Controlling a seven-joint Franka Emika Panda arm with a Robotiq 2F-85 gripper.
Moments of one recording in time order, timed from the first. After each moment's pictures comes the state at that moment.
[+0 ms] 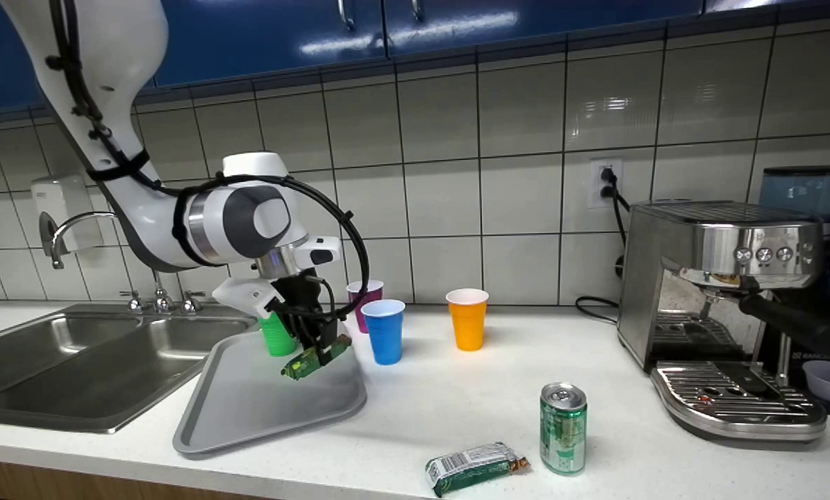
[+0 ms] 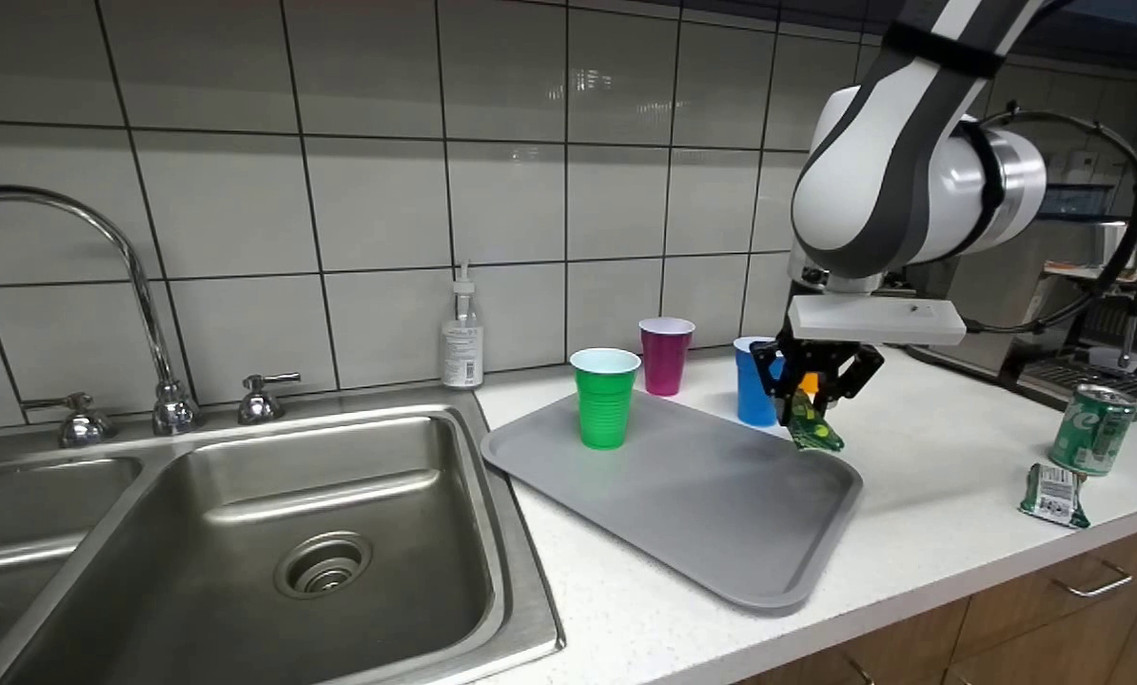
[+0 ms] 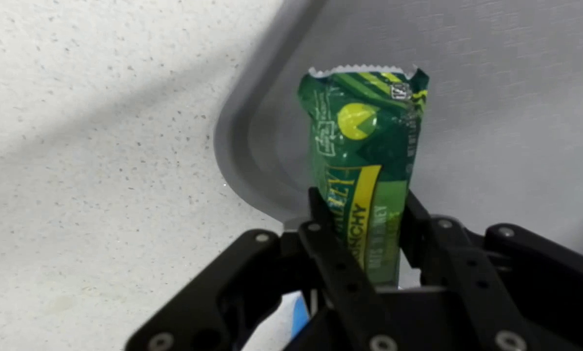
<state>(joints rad) 0.28 0.24 -0.30 -2.49 -0.04 2.87 0.39</state>
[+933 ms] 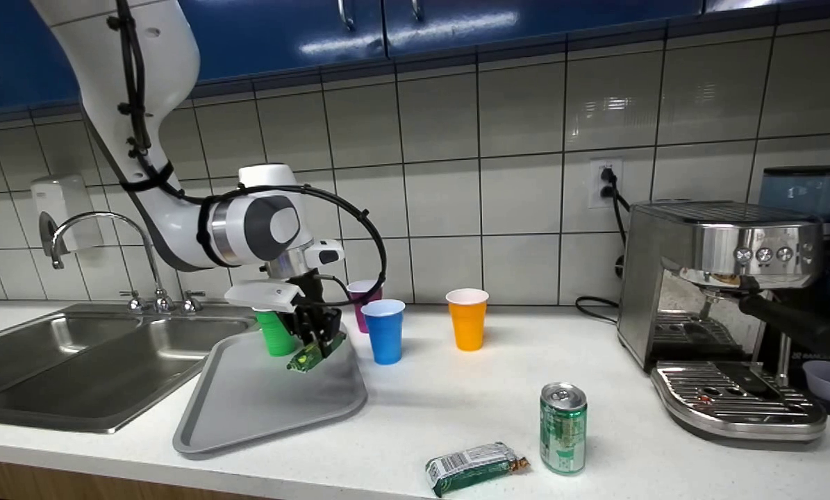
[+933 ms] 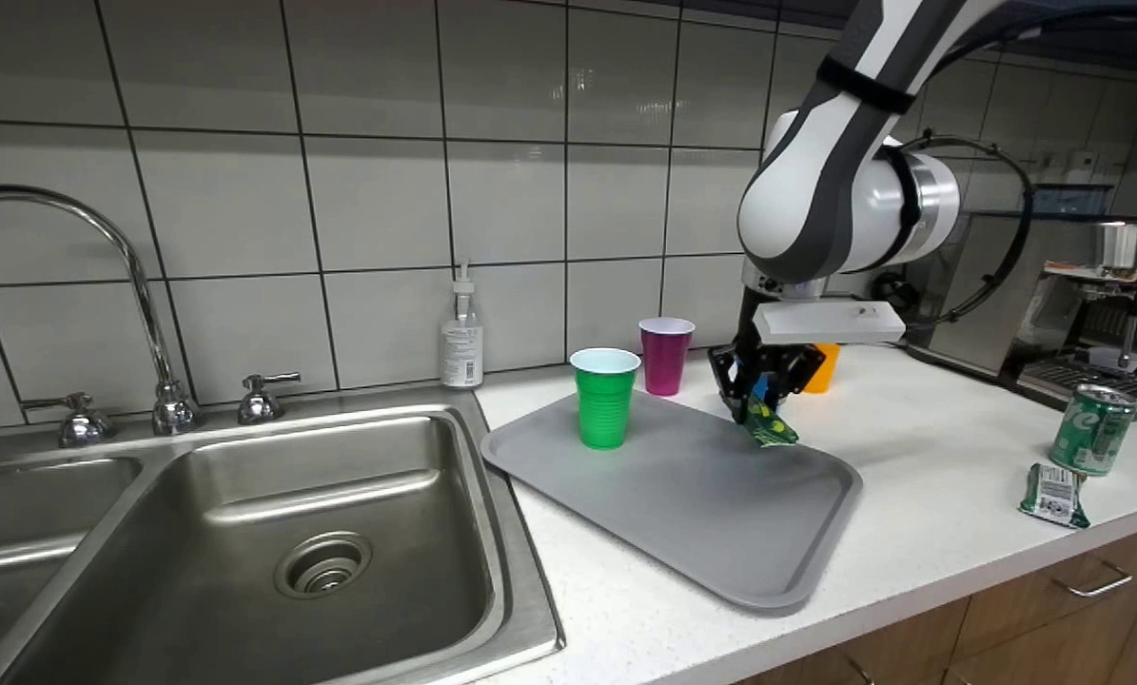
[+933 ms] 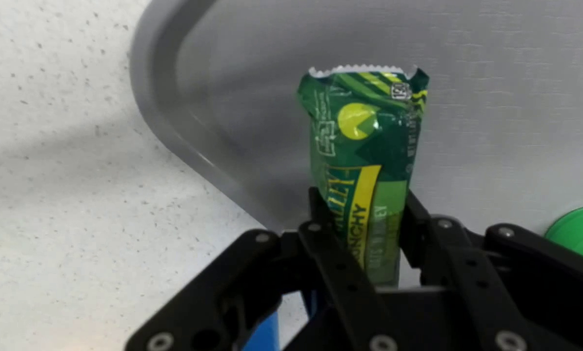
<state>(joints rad) 0.13 0.37 -0.11 -2.32 -0.04 2.84 0.21</state>
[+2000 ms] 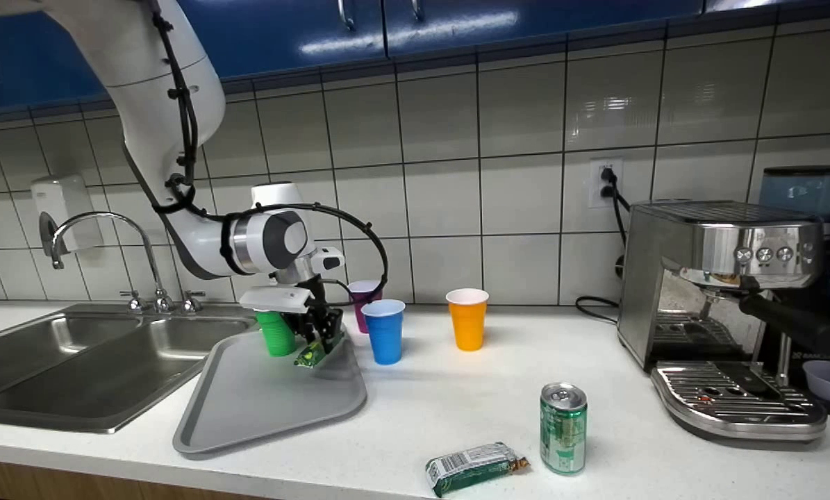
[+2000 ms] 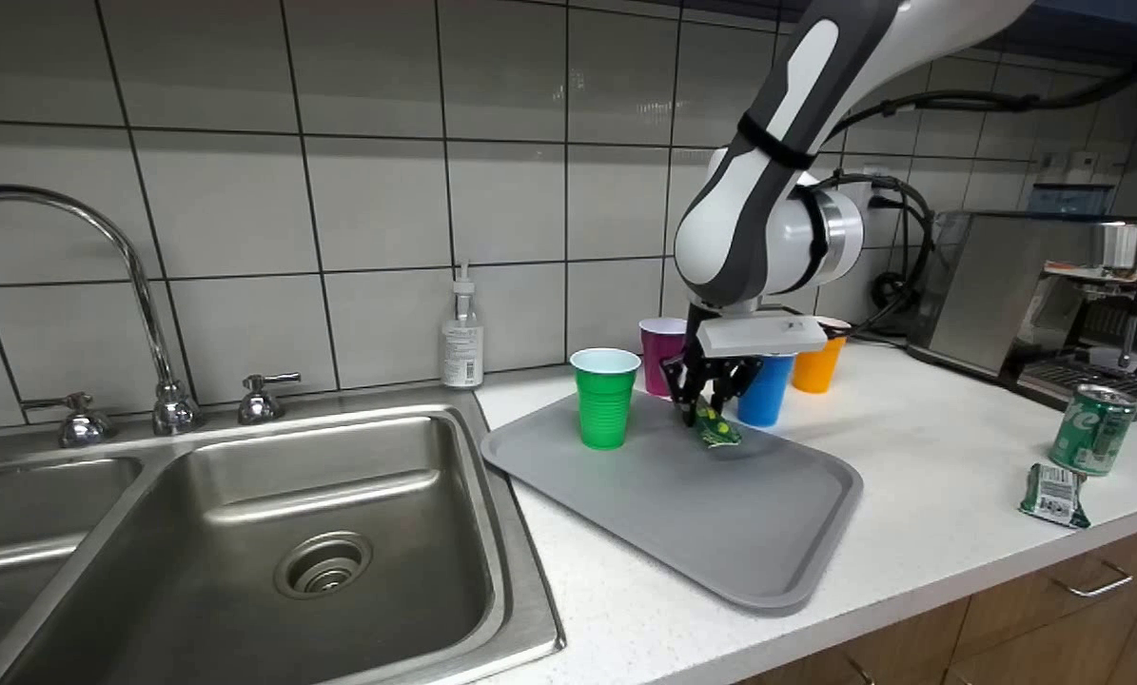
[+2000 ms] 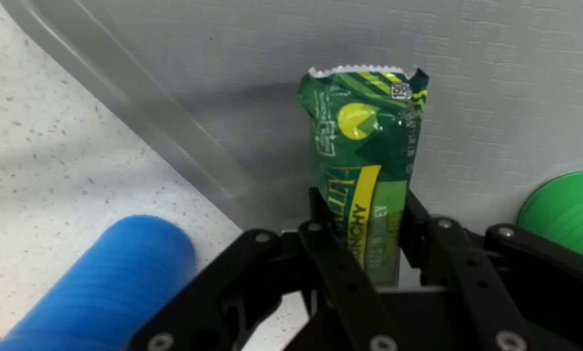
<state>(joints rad) 0.13 0.56 -0.07 -2.08 -0.04 2.80 0.17</state>
